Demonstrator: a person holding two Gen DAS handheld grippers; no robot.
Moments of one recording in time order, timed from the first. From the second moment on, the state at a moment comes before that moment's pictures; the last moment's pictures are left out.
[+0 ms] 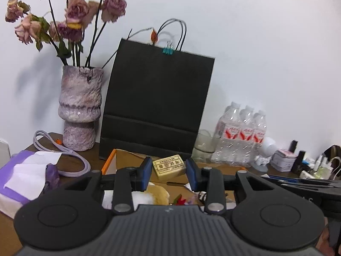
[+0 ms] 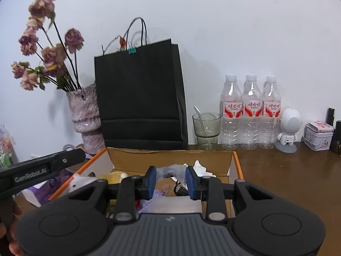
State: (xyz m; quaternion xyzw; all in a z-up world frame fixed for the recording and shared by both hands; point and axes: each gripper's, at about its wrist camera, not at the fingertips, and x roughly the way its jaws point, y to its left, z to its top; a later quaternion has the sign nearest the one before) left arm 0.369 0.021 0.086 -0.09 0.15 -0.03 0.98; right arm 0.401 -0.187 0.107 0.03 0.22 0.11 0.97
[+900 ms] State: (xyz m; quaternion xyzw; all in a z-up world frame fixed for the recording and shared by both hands) left arm 0.391 0.035 0.060 -0.08 0.20 0.04 0.97; right arm 0.432 -0.200 0.078 0.04 0.29 0.08 0.95
